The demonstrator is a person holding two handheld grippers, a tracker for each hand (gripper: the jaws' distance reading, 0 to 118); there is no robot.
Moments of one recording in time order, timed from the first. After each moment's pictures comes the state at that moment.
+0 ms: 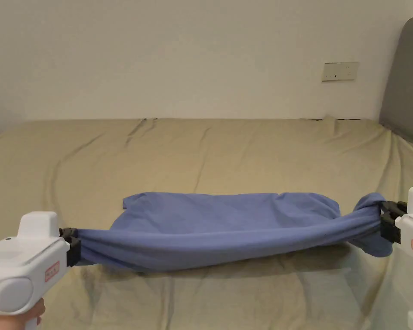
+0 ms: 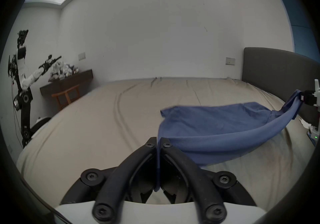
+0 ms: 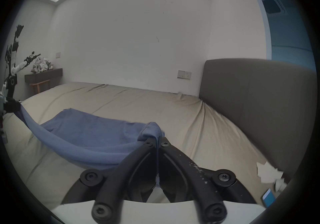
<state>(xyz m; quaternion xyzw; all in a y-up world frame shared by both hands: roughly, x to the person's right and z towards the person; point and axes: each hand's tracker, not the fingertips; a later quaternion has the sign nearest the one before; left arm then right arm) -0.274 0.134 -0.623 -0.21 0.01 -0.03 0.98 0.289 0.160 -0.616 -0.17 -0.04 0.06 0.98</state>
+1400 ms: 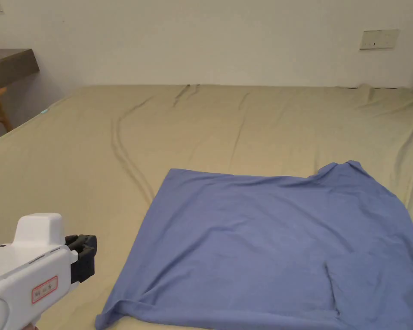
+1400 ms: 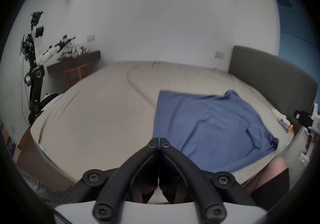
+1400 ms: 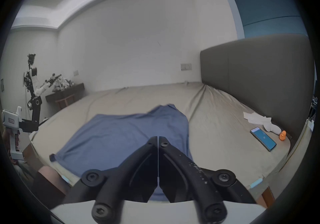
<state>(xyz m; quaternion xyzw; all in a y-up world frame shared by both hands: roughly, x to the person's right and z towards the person) -0.304 0.194 -0.337 -0.24 -0.02 0.01 0.97 0.236 0.177 -0.294 -0.15 0.02 -0.05 0.99</state>
